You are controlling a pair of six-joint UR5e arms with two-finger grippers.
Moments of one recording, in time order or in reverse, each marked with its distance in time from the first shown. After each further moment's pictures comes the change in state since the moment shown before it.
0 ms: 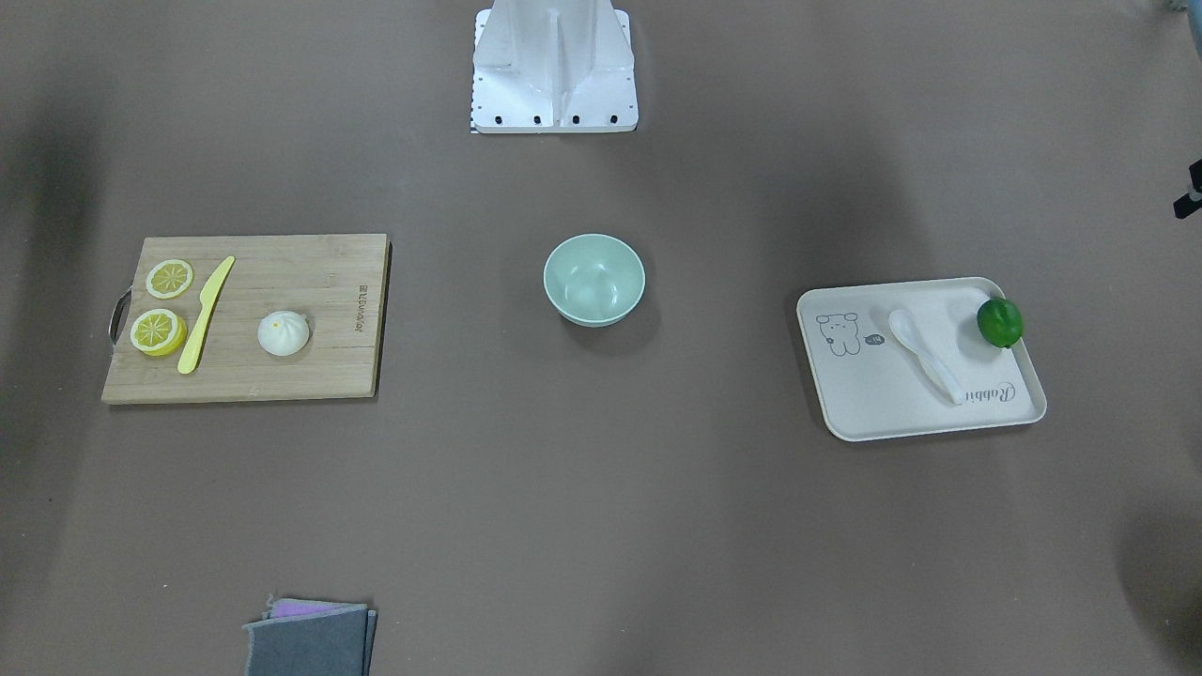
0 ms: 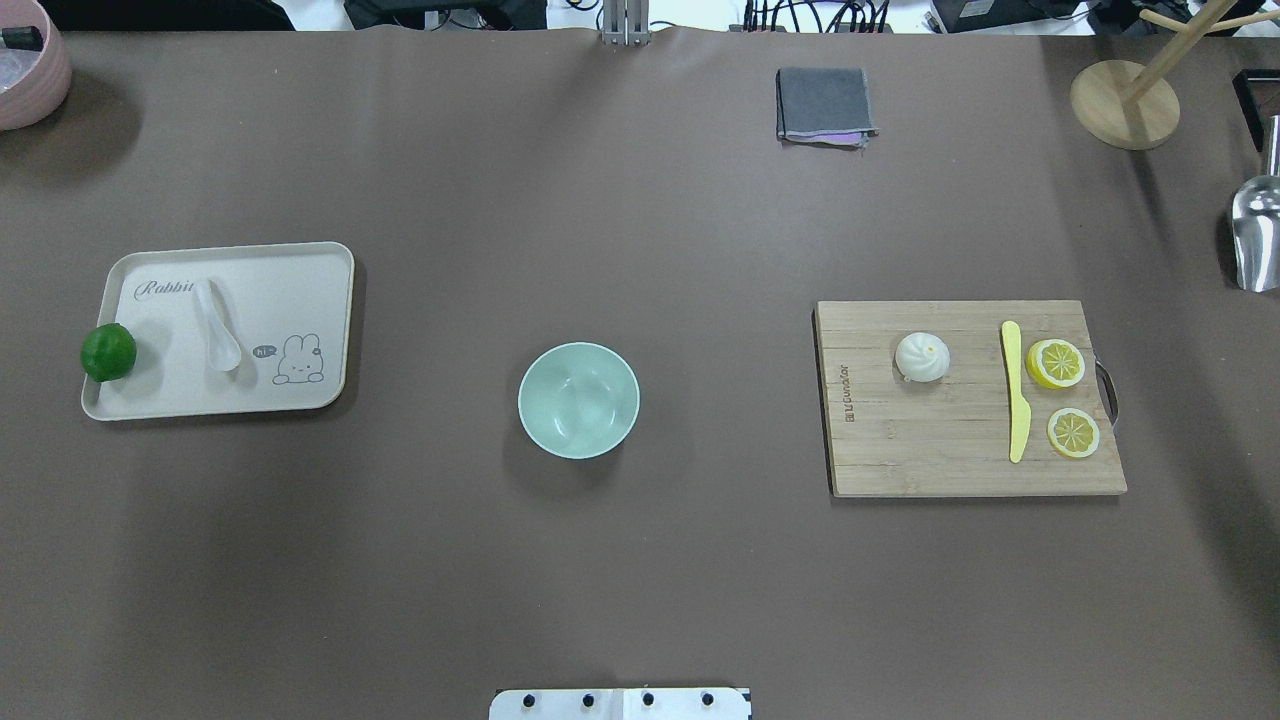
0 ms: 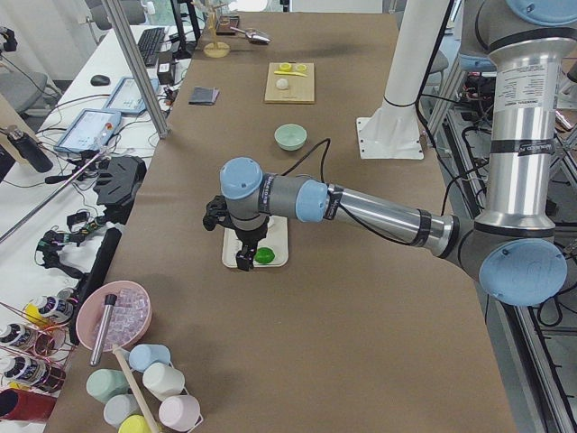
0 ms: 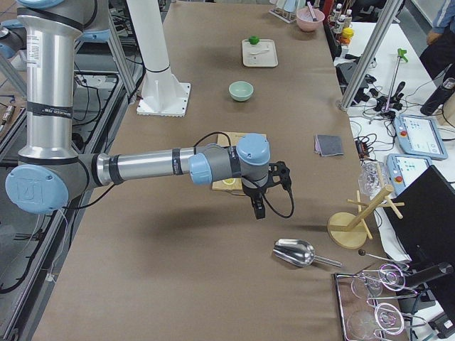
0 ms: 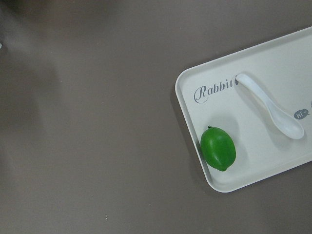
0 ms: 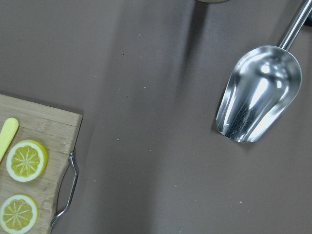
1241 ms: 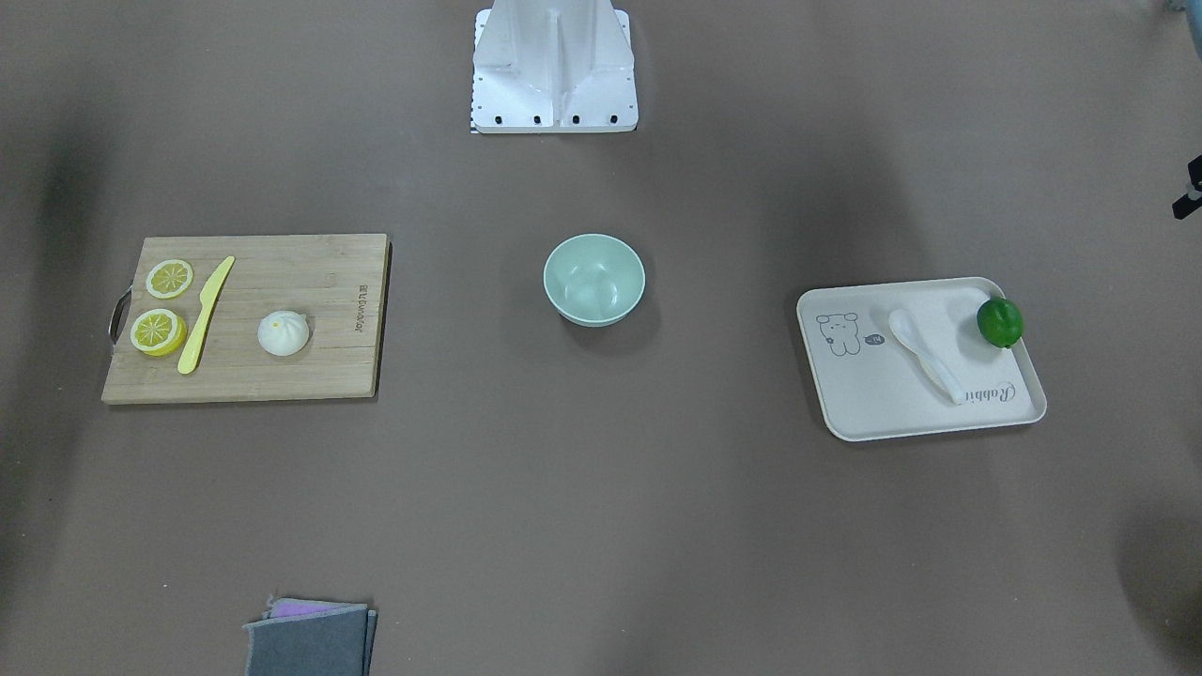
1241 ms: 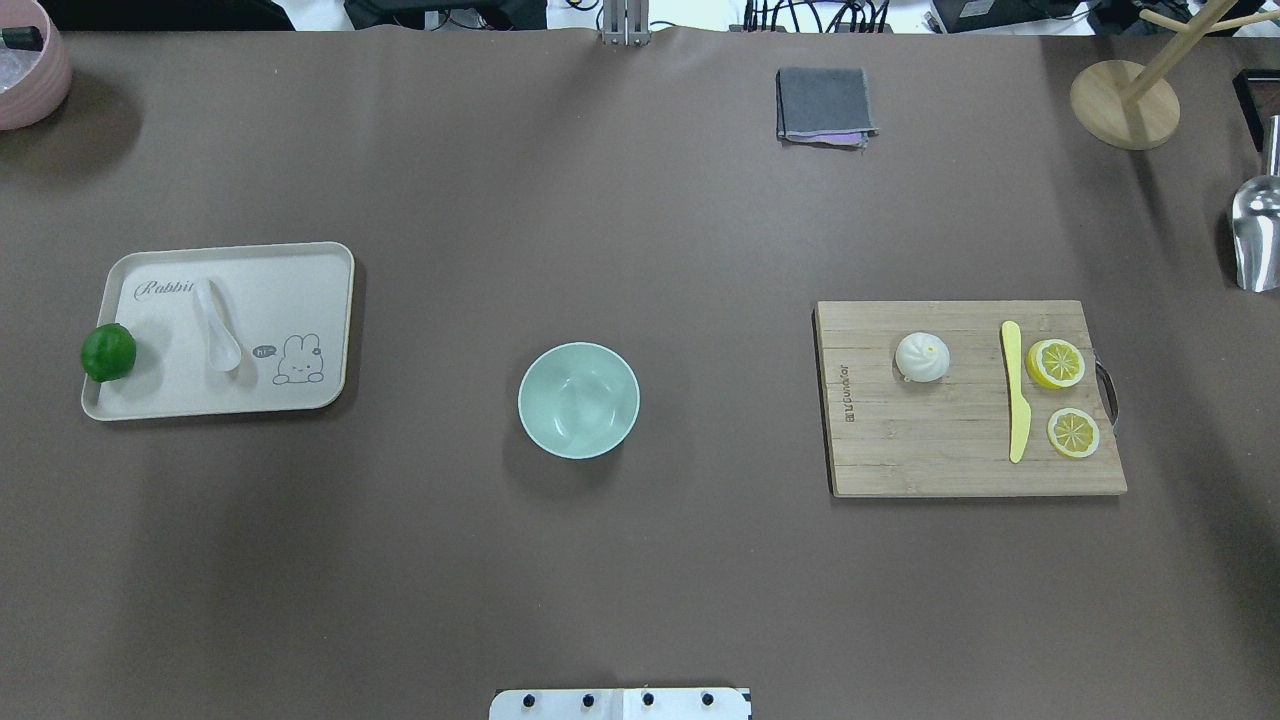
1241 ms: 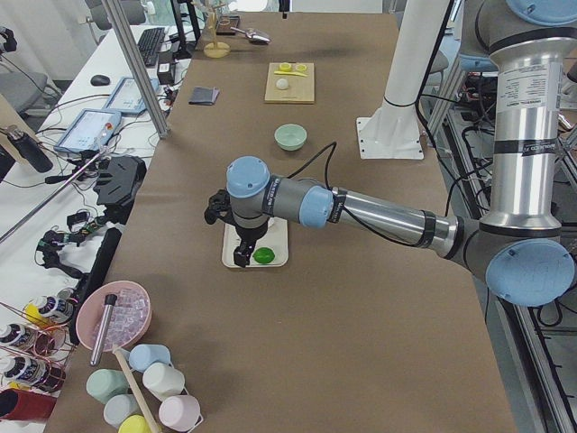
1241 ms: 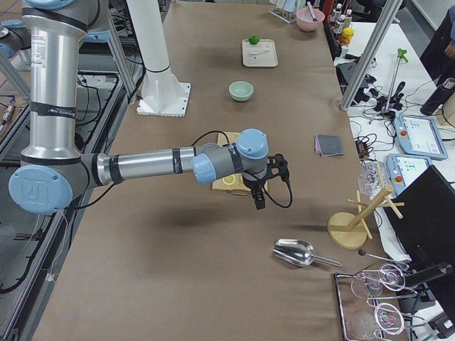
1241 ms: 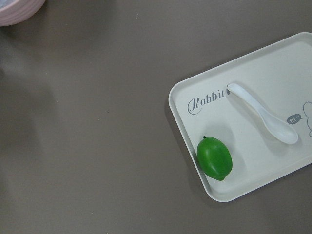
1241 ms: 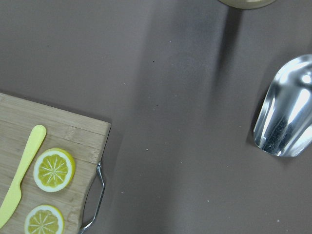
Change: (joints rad) left arm 0.000 0.027 -0.010 -0.135 -0.012 -0.004; right arm -0.081 -0.009 0.010 0.116 0.016 0.113
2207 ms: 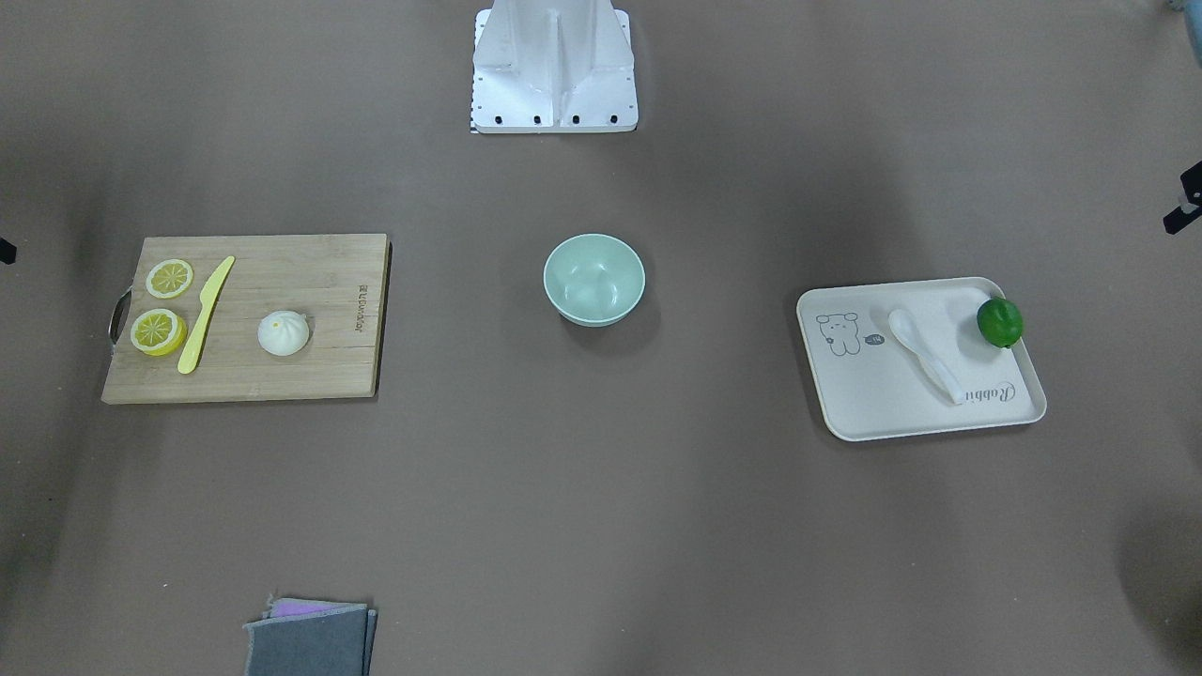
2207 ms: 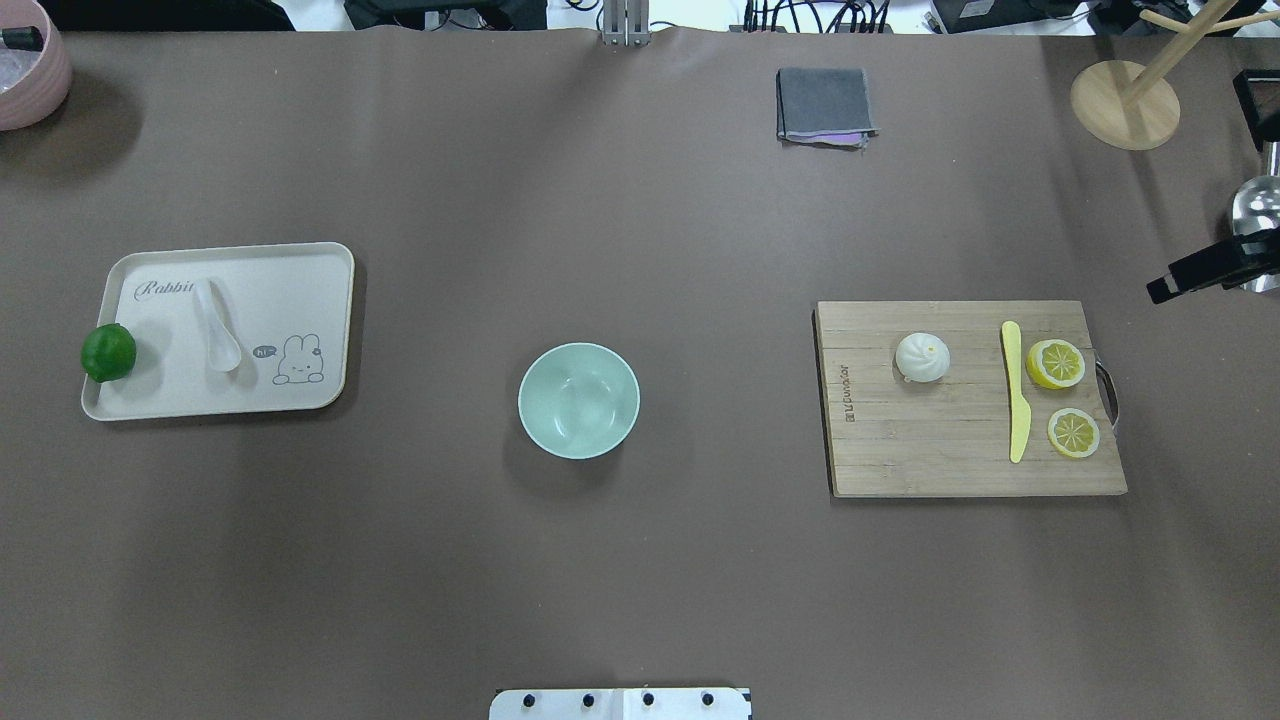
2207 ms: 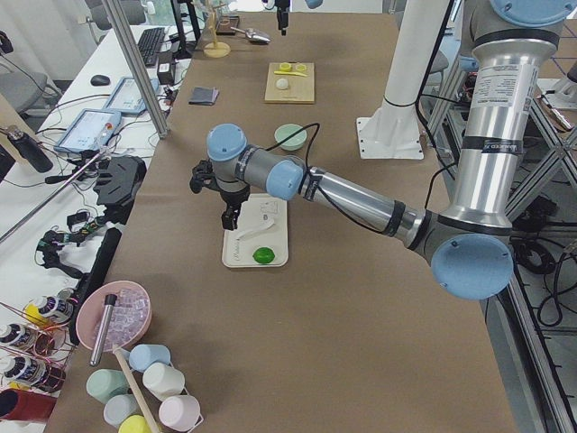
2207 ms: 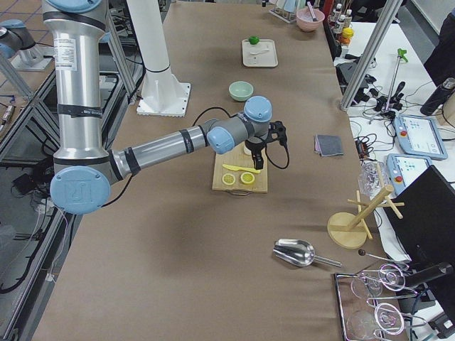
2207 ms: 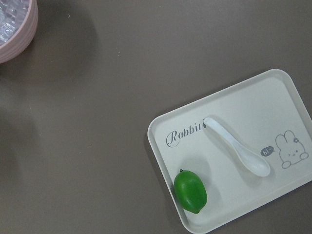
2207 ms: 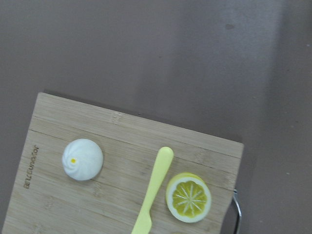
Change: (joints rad) left arm 0.159 -0.196 0.042 -0.014 -0.003 -0.376; right arm -0.251 0.120 0.098 0.003 0.008 0.340
